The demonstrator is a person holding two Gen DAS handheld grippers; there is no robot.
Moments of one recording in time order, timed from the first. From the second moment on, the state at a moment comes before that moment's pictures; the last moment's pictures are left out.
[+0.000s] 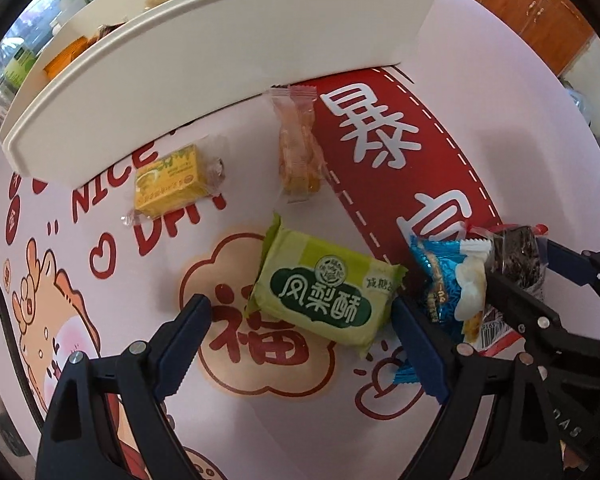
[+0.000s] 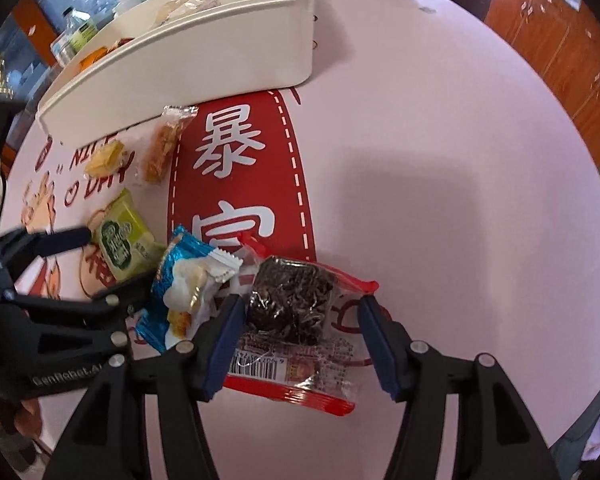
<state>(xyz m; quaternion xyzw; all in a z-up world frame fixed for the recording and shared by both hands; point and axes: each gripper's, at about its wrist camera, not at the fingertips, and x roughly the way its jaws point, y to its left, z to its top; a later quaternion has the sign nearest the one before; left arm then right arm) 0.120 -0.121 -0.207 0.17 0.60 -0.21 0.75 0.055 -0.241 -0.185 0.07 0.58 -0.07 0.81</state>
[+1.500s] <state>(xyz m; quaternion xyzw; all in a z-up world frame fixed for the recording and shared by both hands) 0.101 -0.051 -0.085 0.10 0.51 -0.21 0.83 0.040 -0.229 -0.110 0.12 0.48 0.01 0.87</state>
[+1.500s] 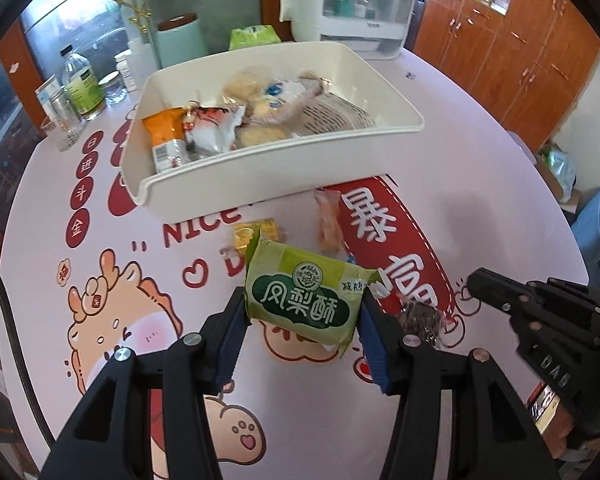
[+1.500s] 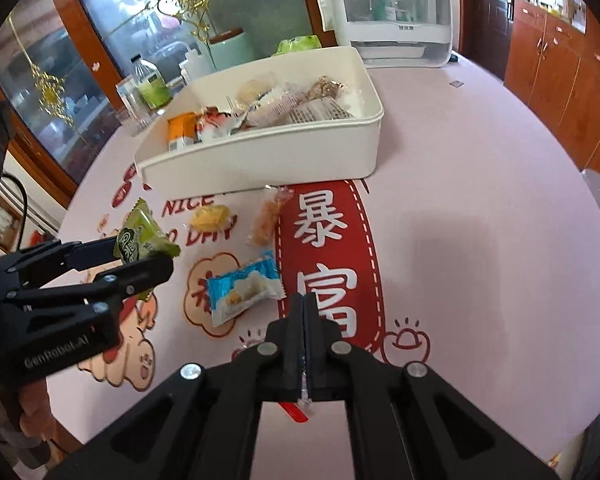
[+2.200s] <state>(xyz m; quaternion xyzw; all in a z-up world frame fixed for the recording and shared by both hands) 0.102 -0.026 -0.118 0.07 0.55 -0.19 0.81 0.037 -0.250 -0.158 0.14 0.53 0.07 0.83</state>
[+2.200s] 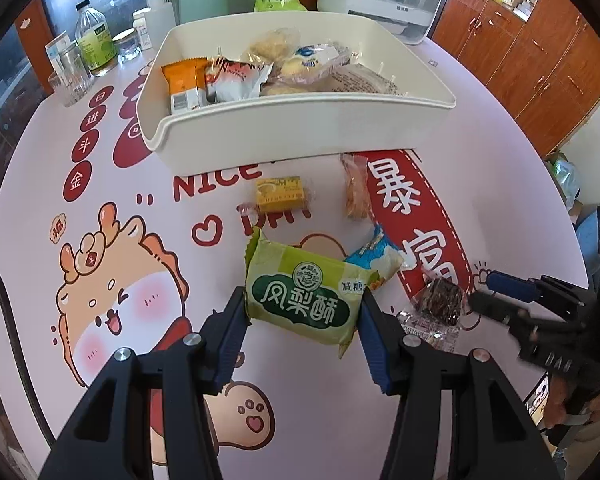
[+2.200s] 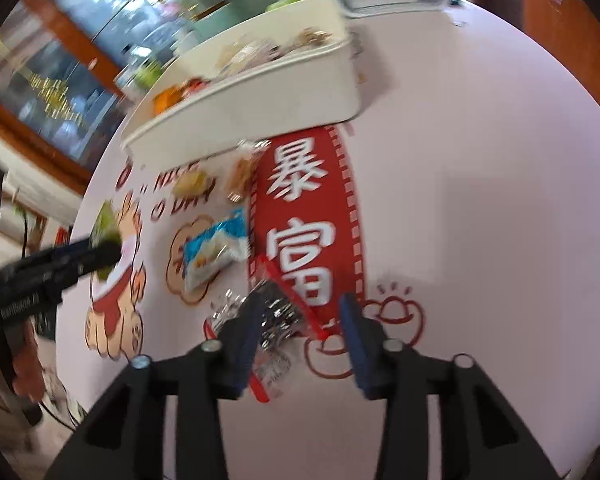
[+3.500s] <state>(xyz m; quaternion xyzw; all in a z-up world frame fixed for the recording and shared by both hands) 0.150 -0.036 -0.025 0.07 0.47 -0.17 0.86 0.079 -0.220 -0.053 0.08 0.41 0.05 0.91</state>
